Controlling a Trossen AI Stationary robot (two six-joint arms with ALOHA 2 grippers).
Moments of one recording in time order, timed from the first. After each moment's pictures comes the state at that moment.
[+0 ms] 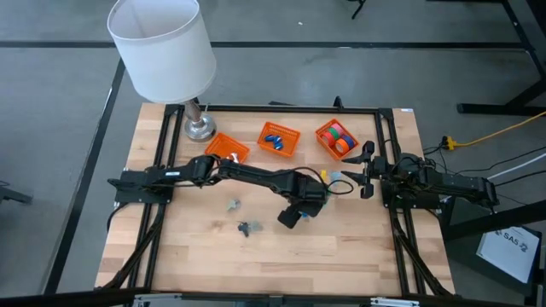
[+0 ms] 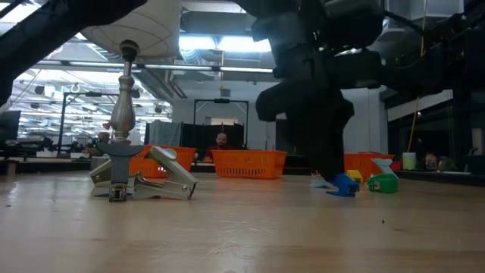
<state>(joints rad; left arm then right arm) -0.10 2.47 2.19 -0.94 0.04 0.48 -0.12 0.02 0.01 0.03 -0.02 -0.06</state>
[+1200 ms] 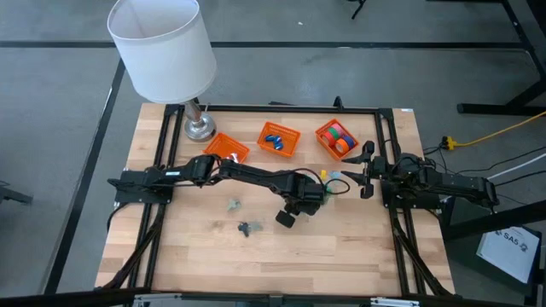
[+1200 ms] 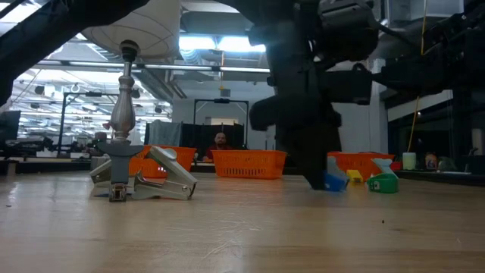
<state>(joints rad) -0.09 2.47 2.16 -0.96 0.00 0.40 -0.12 0.02 0.01 0.03 -0.02 -0.06</state>
